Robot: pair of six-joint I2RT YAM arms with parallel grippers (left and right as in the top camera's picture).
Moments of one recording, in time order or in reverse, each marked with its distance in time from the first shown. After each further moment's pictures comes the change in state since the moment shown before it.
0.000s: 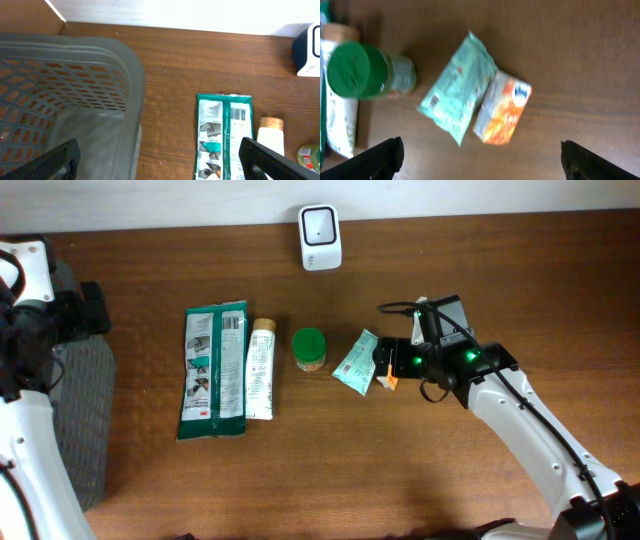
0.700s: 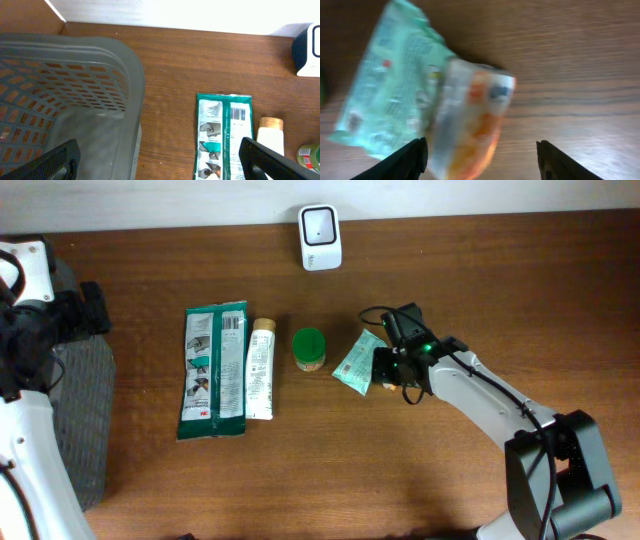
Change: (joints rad) left arm 0.000 0.000 0.000 0.000 0.000 0.000; right arm 0.071 0.245 0.004 0.021 0.189 0.121
